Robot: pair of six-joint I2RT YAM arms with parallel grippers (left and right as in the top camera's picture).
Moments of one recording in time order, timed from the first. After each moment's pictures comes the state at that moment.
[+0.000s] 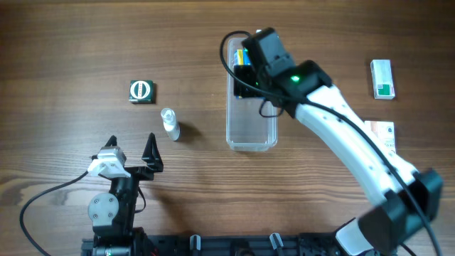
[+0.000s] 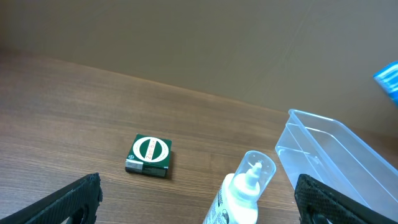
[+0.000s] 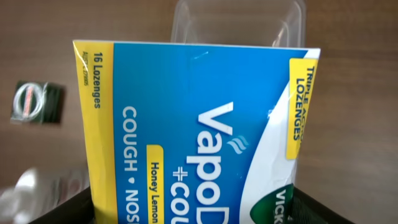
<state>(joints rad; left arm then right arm) 0.05 0.01 0.01 -0.07 0.10 -0.26 0.57 1.72 1.55 -0.82 0.14 0.48</state>
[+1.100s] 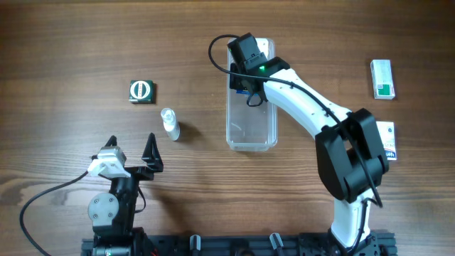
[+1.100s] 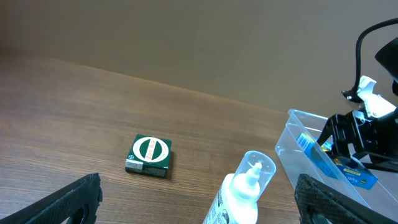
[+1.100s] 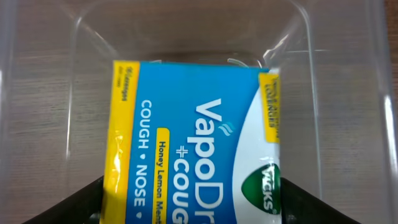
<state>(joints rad) 0.05 0.01 0.01 -0.07 0.10 -0.26 0.52 2.07 1.55 -0.58 0.27 0.49</state>
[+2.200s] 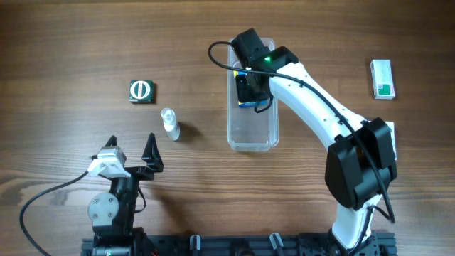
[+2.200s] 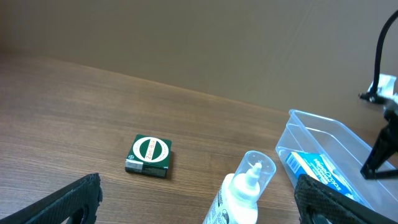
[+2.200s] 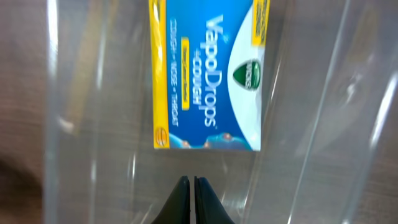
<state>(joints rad) 0.05 0.01 0.01 -0.07 0.10 -0.26 0.52 2.01 1.64 -0.95 0.08 0.37</state>
